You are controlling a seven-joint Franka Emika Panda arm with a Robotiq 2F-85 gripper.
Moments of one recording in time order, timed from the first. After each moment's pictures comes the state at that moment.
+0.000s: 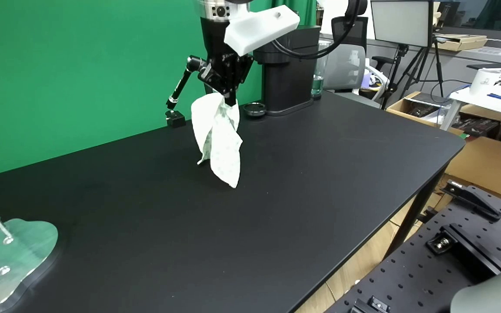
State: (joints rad) arm 0.11 0.01 0.12 -2.42 -0.33 2.61 0.21
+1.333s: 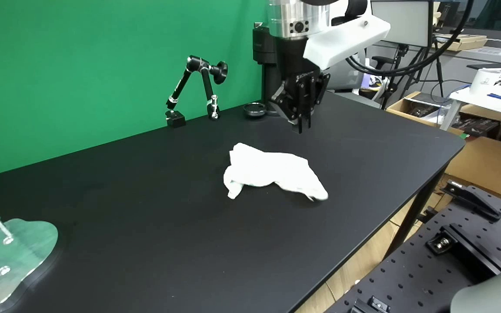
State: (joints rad) arm 0.00 -0.24 0.12 -2.72 -0.23 2.47 0.20
